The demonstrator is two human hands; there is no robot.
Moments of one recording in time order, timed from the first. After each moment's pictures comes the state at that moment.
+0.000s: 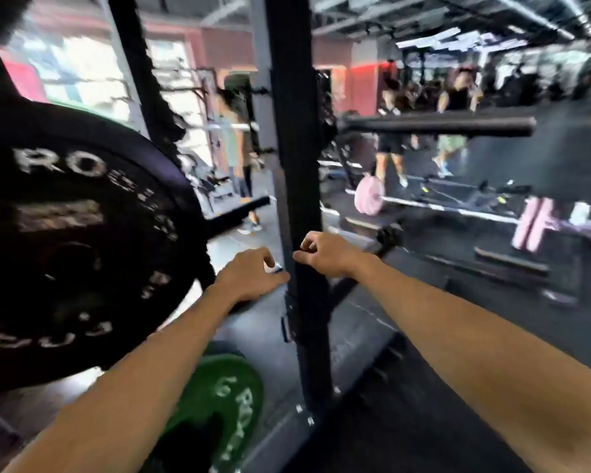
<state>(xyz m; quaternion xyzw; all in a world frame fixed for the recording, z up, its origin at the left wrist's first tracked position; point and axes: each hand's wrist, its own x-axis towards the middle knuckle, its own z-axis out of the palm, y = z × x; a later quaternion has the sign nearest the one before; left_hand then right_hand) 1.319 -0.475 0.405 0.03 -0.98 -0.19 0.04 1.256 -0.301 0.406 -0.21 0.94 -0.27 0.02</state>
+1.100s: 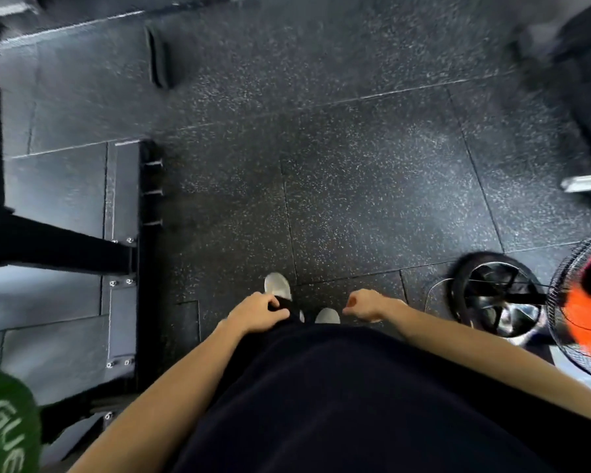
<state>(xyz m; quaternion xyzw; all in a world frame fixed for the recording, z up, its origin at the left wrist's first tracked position) 1.534 -0.061 -0.001 -0.27 -0.81 0.00 -0.51 1.703 0.140 -0.033 0.30 0.77 -0.35 0.45</state>
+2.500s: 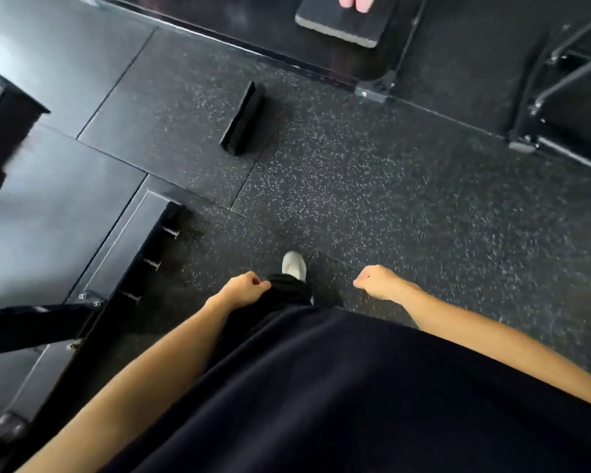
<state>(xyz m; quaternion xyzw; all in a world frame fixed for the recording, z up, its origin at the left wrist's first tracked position) 0.898 0.416 -0.014 0.06 -0.86 -0.16 -0.48 0.937 0.713 -0.004 0.20 0.82 -0.27 0.46</state>
